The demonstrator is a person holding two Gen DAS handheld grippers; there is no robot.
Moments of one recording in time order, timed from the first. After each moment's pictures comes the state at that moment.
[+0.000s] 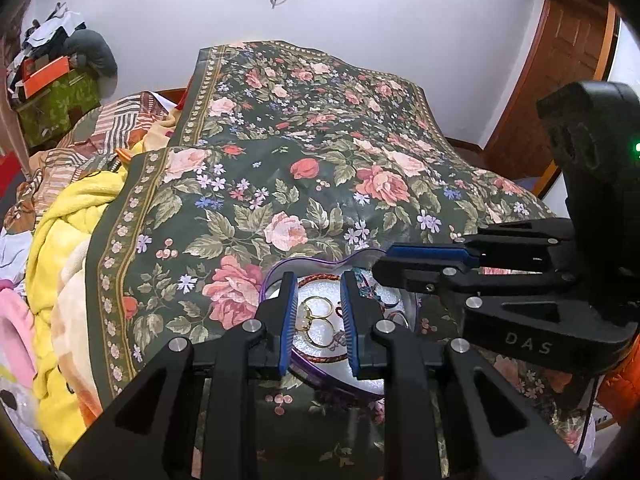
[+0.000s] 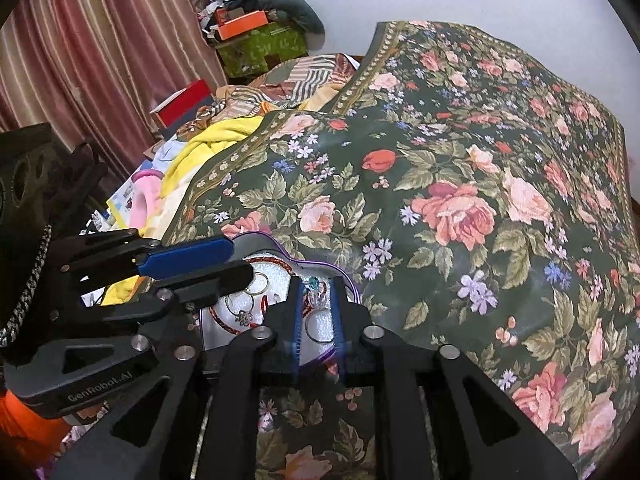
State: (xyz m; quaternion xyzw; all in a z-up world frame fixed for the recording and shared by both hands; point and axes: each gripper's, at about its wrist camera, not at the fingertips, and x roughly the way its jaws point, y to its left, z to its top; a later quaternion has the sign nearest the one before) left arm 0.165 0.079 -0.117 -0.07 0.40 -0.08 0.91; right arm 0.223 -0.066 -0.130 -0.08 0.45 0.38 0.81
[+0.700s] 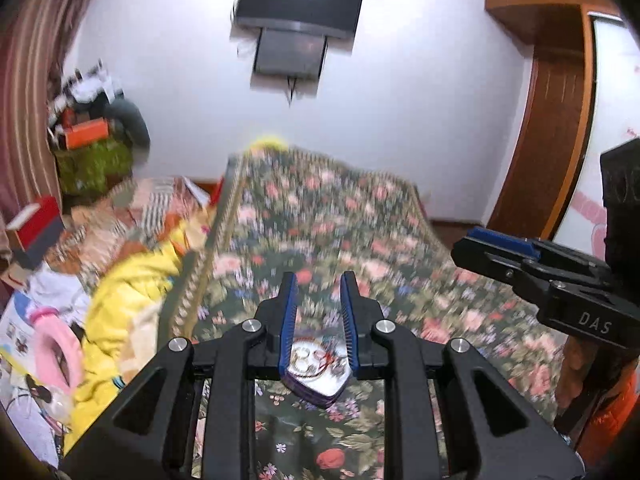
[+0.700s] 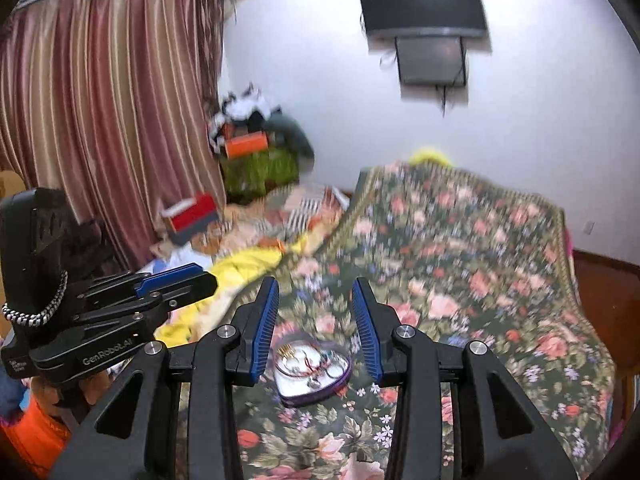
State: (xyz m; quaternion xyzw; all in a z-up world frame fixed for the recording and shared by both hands) left arm 0.058 0.072 0.015 -0.07 0.23 -0.03 0.97; right arm 0.118 -0.129 0.013 -0.03 0.23 0.36 0.91
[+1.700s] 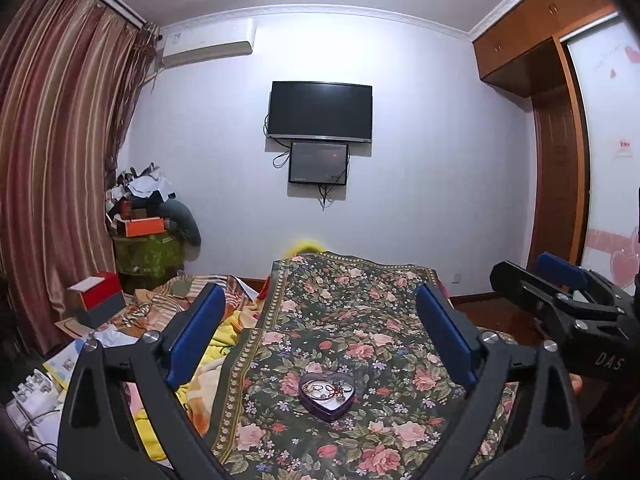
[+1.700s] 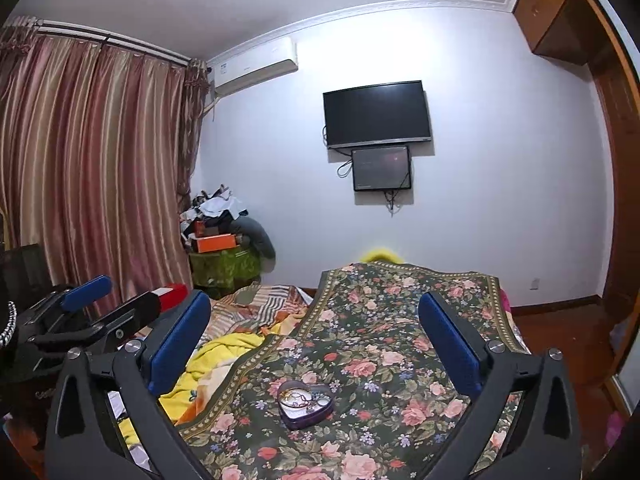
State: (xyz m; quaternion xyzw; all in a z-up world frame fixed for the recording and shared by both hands) left arm -0.105 0.023 0.083 -0.02 0.06 0.06 1.00; right arm -0.011 -0.168 0.061 0.02 0.06 0.27 0.96
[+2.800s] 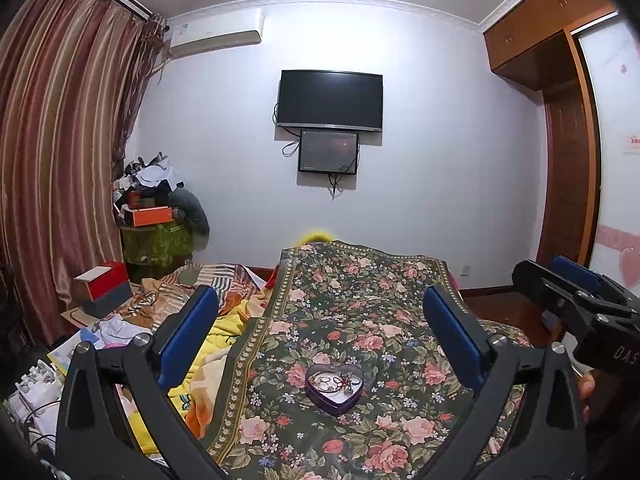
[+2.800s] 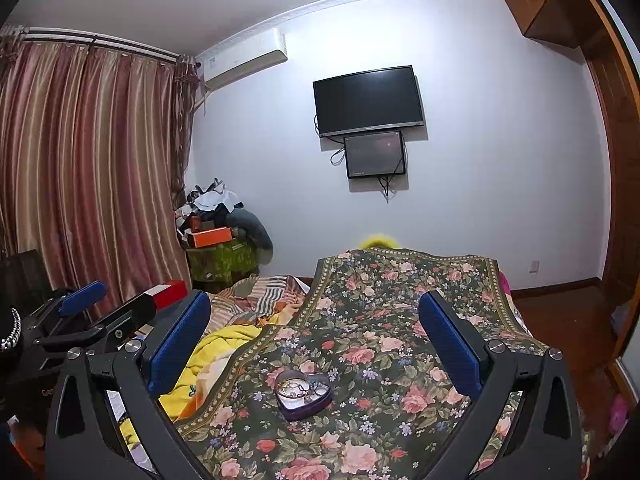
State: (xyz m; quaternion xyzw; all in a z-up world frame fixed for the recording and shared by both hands) left arm -0.090 0.028 0.069 -0.03 0.08 0.08 0.99; right arm -0.010 -0.181 0.055 0.03 0.08 0.27 0.96
